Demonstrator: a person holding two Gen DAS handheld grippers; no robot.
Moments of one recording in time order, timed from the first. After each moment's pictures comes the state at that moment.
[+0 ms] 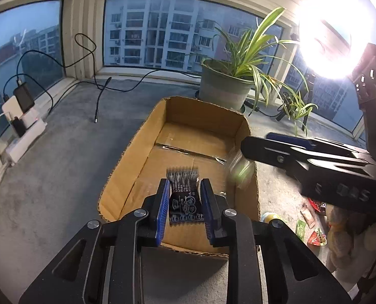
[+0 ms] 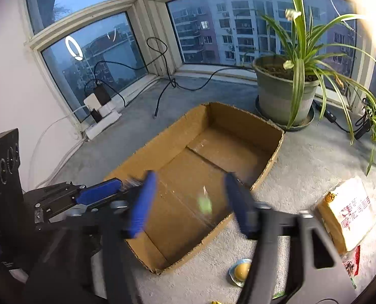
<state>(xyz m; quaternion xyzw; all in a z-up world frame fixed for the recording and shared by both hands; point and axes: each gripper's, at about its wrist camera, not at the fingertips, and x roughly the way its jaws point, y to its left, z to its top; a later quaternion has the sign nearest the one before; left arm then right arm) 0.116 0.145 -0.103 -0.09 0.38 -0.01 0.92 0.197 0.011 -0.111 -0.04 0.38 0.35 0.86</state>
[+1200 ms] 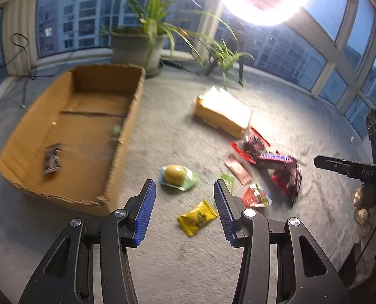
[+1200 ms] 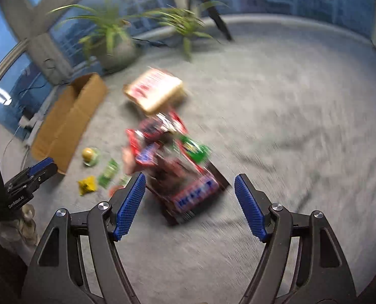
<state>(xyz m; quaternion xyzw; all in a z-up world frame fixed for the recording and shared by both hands) 0.088 0.023 -0.122 -0.06 0.43 -0.15 0.89 0.124 -0.303 -0.147 0.08 0.49 0.11 0.86</state>
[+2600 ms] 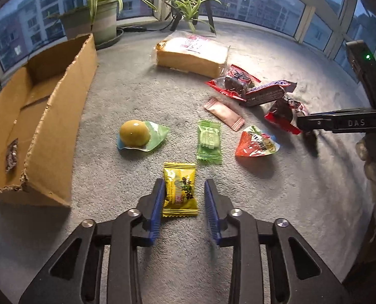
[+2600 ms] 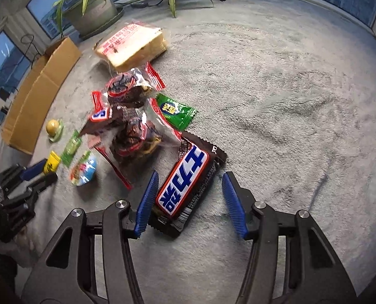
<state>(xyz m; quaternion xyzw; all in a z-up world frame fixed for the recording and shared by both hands) 0.081 -0.019 -0.174 0.05 0.47 -0.19 0.86 0.137 -0.285 -0.194 0.03 0.56 0.08 0.82</state>
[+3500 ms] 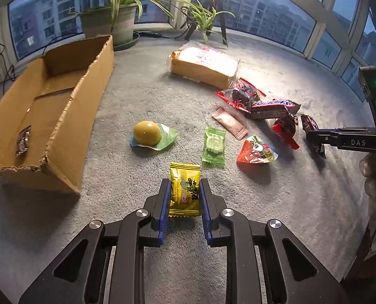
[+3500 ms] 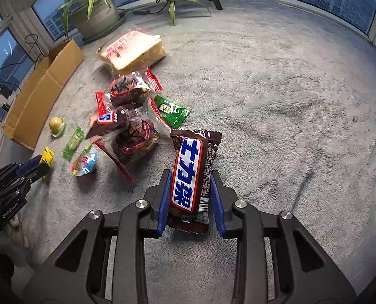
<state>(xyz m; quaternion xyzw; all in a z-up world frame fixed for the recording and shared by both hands) 0.072 -0.009 -0.164 0.01 0.46 -0.17 0.87 0.121 -0.295 -0.183 0.03 0.54 0.08 0.84</state>
